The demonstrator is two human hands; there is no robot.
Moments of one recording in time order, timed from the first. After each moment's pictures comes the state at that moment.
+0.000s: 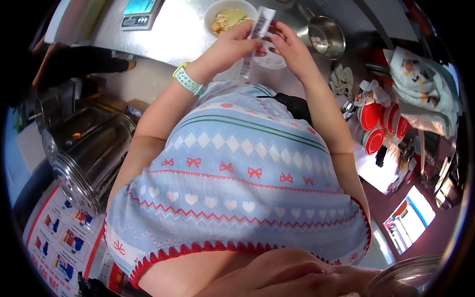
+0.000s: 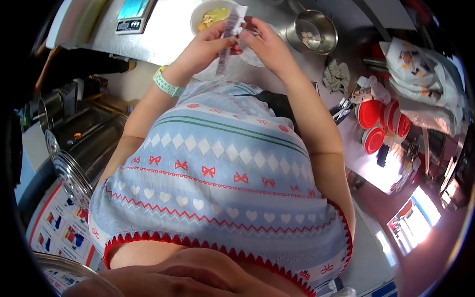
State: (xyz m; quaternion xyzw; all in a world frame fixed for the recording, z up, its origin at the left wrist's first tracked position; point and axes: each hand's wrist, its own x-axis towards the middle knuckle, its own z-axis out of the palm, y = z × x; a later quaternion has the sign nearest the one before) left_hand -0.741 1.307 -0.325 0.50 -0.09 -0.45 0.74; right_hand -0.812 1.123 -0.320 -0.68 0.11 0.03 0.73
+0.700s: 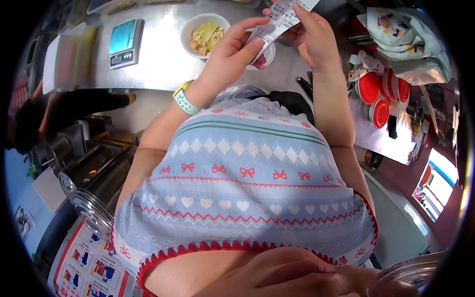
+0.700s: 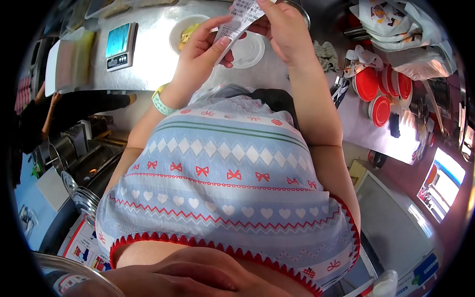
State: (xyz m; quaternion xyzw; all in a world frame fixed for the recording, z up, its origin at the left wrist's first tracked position) left_hand -0.776 1.270 -0.252 0.51 -0.27 -0.38 0.72; right_hand -0.830 1.089 -0.221 -0.51 0.17 -0.08 0.84
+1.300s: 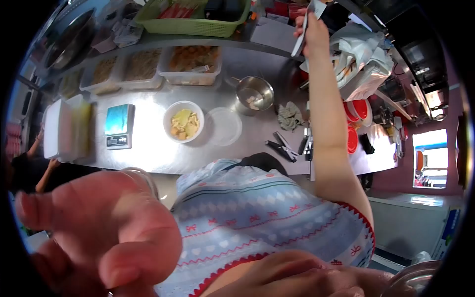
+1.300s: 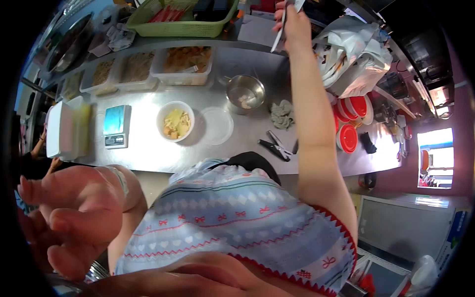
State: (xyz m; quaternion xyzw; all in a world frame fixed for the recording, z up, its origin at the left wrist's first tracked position) left_hand -0.732 1.404 -0.045 0.44 -0.54 0.65 0.31; right_hand -0.766 0.892 -0.131 -0.65 0.12 -0.38 0.65
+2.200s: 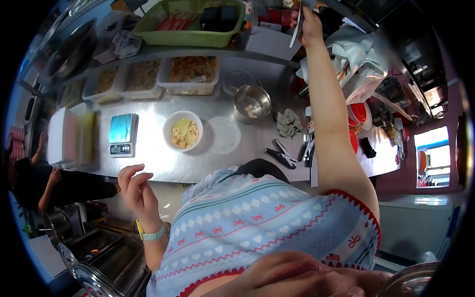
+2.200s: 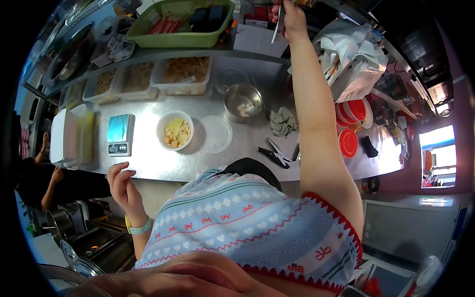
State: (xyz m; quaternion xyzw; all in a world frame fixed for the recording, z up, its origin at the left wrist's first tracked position) left_hand -0.779 1.413 -0.201 0.80 -0.32 0.20 0.47; right_hand -0.732 0.833 -0.122 -0.62 0.12 -0.40 0.66
